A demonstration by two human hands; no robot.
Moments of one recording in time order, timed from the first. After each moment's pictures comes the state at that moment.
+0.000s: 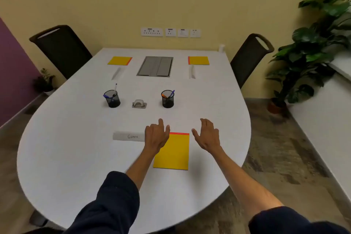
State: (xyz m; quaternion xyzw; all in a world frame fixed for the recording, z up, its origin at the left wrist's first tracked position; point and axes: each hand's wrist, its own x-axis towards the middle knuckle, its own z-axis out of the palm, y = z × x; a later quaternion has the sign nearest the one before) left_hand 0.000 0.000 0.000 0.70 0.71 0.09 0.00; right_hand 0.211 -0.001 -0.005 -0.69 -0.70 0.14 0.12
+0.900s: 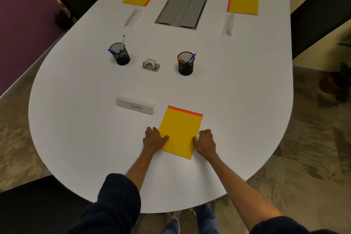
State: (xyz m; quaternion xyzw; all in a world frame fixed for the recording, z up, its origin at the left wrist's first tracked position) left_hand -0.006 0.027 -0.141 0.47 0.82 -0.05 0.33; right_hand 0.202 0.056 -0.150 -0.66 -0.66 0.36 -0.01
